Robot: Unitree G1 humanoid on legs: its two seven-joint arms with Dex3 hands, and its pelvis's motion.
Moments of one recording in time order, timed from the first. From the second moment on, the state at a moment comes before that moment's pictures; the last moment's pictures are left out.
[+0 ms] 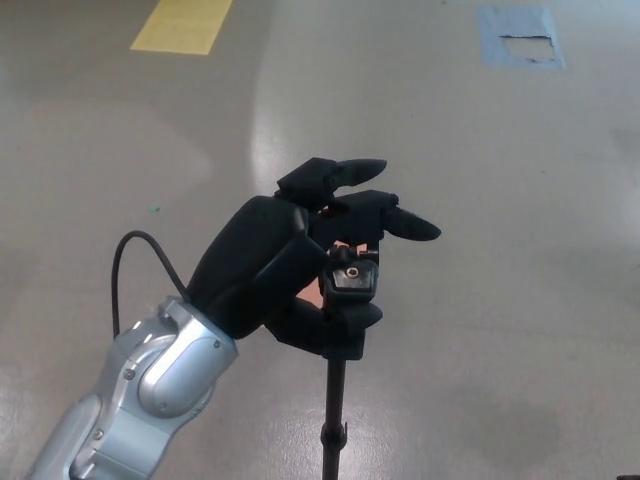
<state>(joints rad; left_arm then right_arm) -0.35 0.33 -0.30 -0.05 0.47 -0.37 -0.07 -0.33 -0.49 0.18 1.22 -0.27 -0.20 0.28</state>
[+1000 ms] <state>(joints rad) -0.33 0.33 -0.29 0.01 0.47 -0.37 -0.06 -0.35 -0.49 0.19 1.22 -0.27 -0.19 0.29</state>
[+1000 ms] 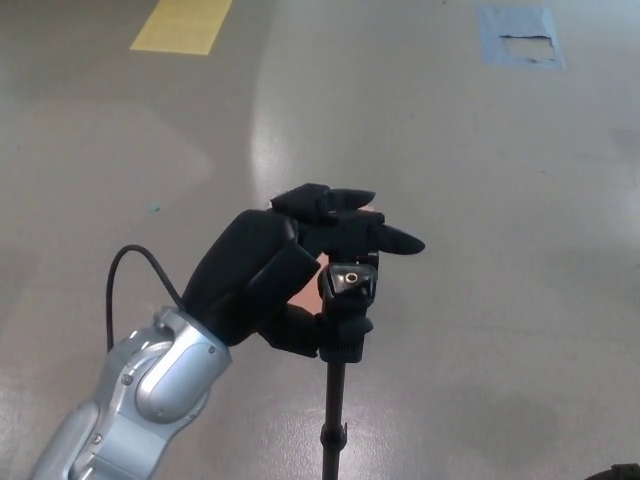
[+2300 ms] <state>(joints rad) -0.34 0.32 -0.28 0.07 0.33 -0.41 -0.11 -0.37 -0.49 0.19 1.22 -0.28 -0.18 0.30</state>
